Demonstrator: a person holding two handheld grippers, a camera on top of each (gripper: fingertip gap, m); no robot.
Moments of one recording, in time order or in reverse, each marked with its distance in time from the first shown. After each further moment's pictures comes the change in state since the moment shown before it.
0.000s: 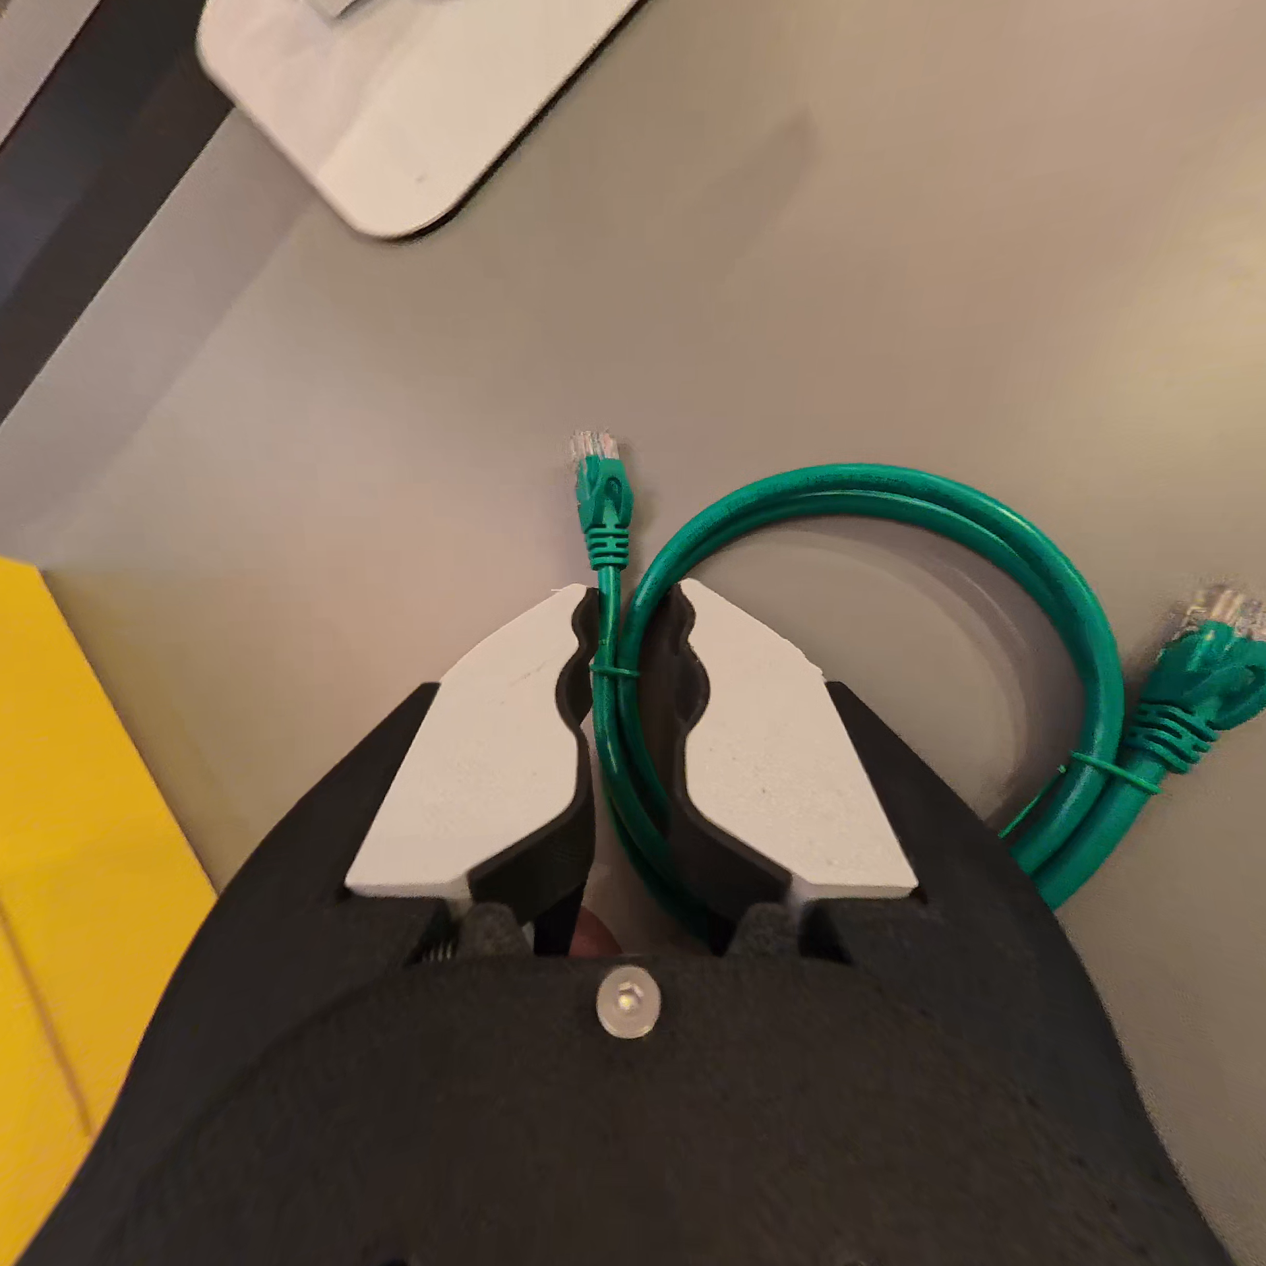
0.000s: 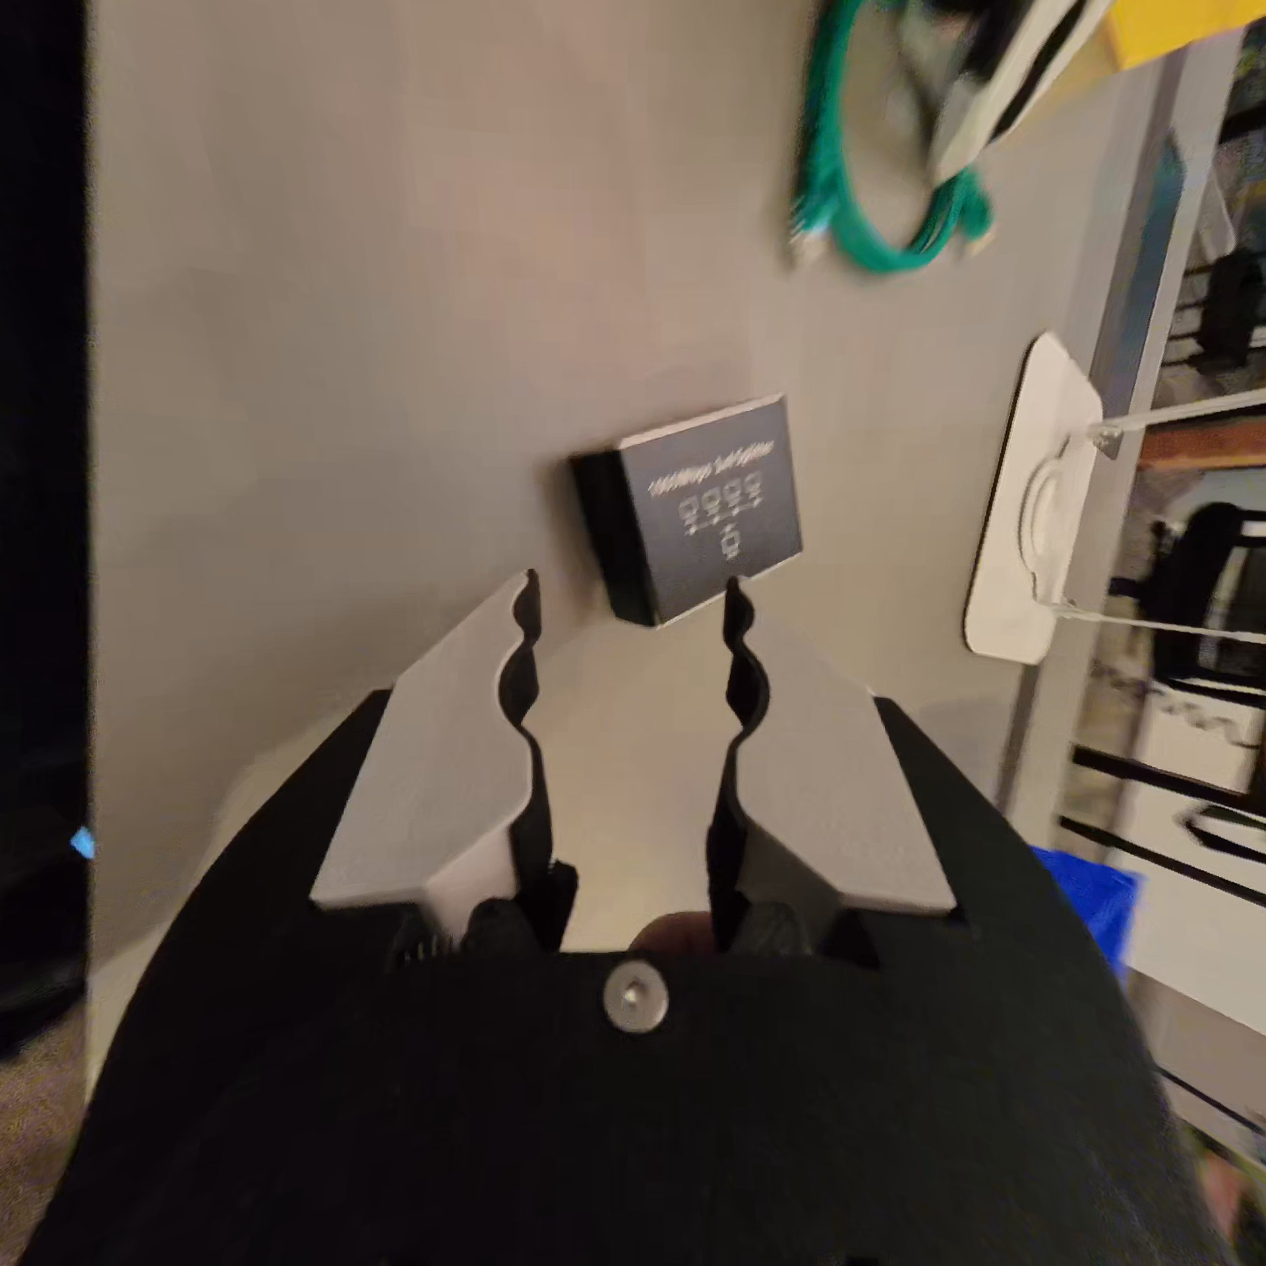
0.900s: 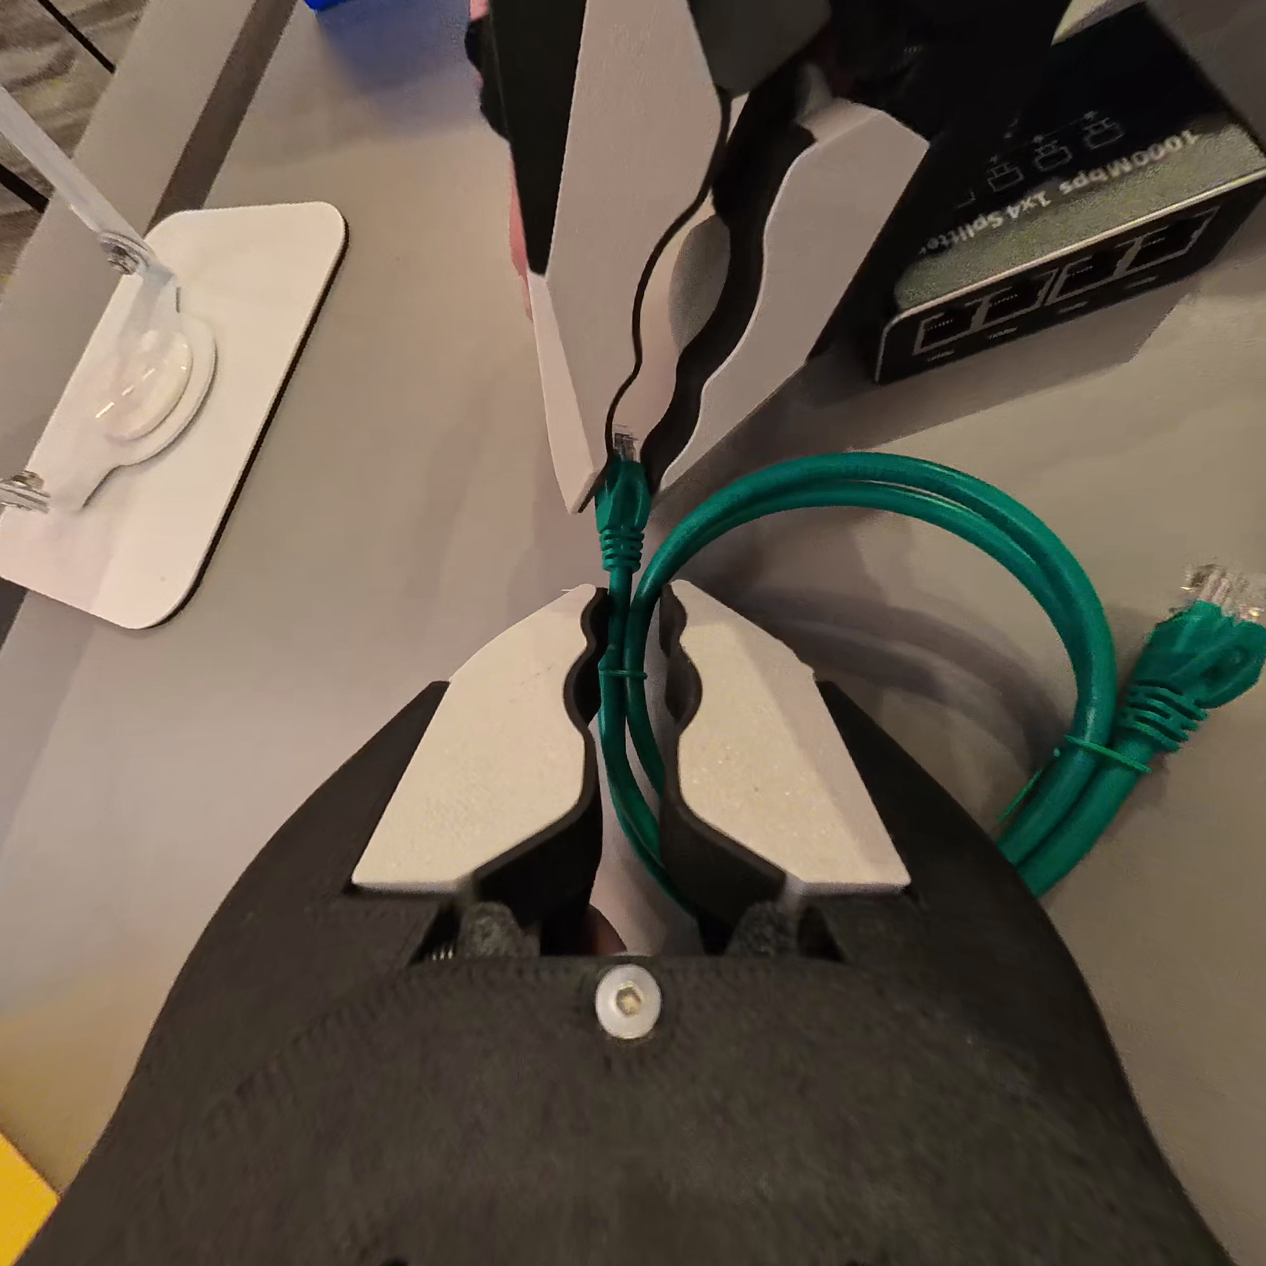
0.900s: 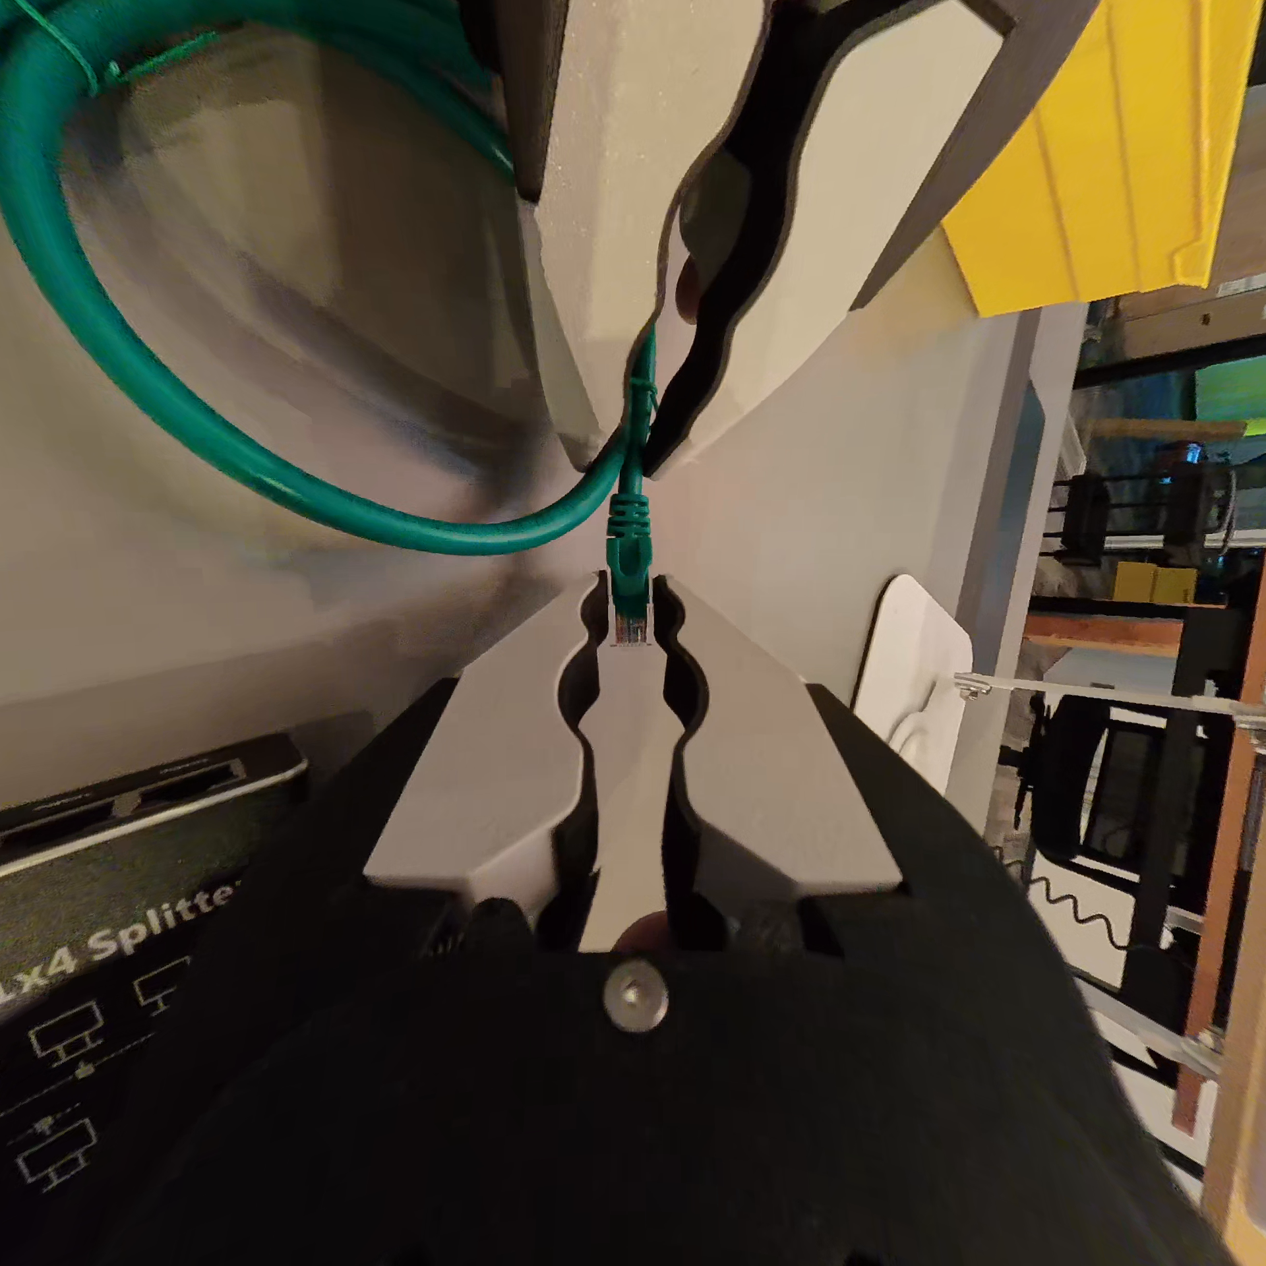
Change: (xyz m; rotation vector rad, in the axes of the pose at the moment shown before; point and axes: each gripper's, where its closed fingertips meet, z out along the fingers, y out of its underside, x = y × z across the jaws) left arm 0.092 -0.029 -0.033 0.286 0.314 0.398; right arm 0.115 -0.061 0.144 0.179 0.041 -0.163
